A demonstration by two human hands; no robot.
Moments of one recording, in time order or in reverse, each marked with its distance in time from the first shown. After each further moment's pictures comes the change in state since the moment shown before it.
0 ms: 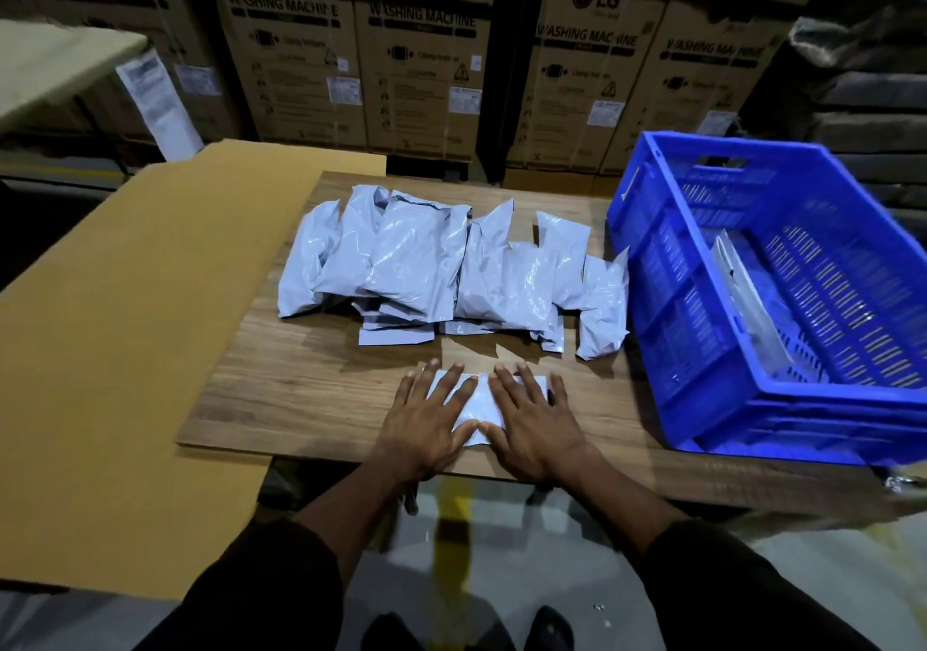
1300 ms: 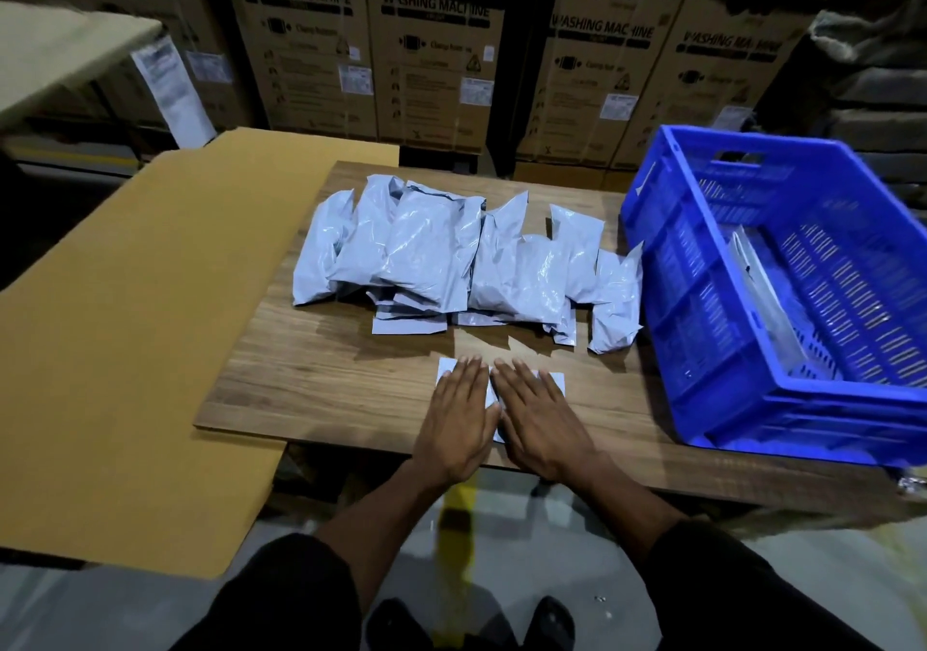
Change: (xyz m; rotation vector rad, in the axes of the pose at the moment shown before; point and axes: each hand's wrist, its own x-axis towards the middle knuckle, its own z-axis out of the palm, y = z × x) left_hand -0.006 0.038 -0.011 -0.283 0.055 -0.059; right_hand -0.004 -0.001 0.014 0.035 0.179 -0.124
